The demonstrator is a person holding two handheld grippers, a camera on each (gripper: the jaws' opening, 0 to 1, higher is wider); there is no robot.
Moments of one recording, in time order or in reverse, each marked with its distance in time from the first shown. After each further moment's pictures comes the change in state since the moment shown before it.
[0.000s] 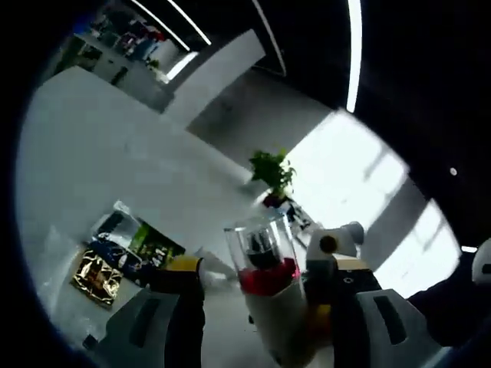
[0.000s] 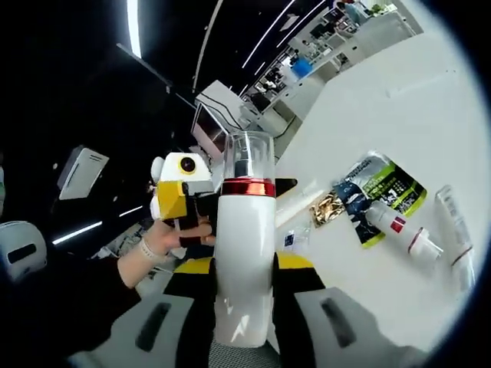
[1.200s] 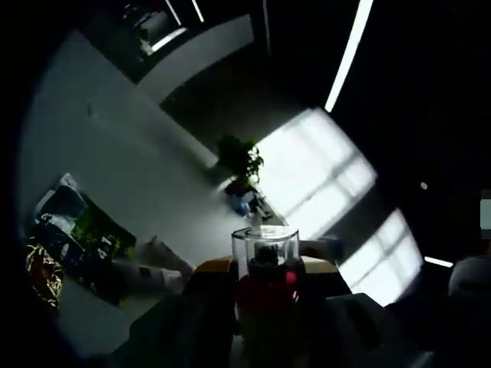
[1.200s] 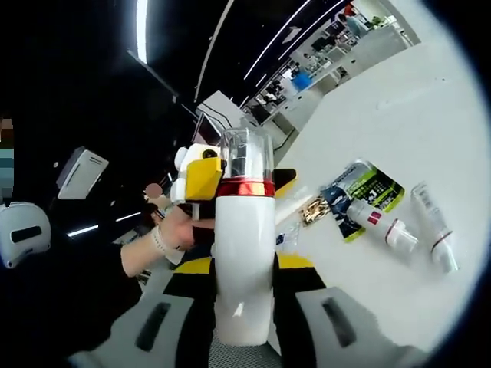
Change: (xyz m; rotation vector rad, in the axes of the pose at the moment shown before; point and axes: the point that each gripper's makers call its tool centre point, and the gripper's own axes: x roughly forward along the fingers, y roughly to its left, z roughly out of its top) left arm 0.038 -0.025 -0.014 -0.082 0.062 -0.165; right arm -0.031 -0.008 -0.004 -0.032 -0.077 -0.035
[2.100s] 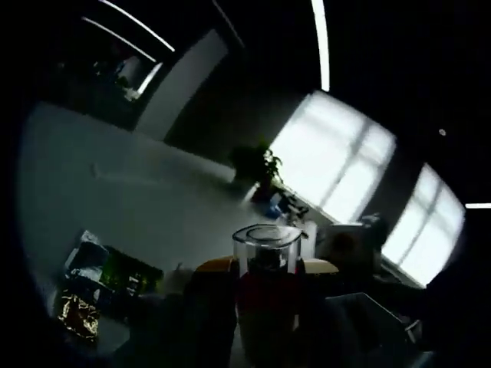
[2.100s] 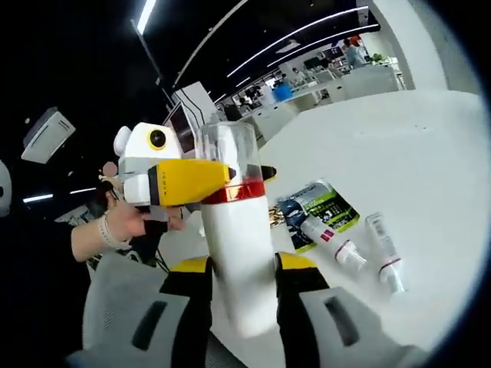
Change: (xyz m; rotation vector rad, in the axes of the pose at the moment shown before) left arm 0.014 -0.003 -0.004 0.387 0.030 0.195; right arm -0.013 -0.034 0.001 -0.211 0.051 -0.286
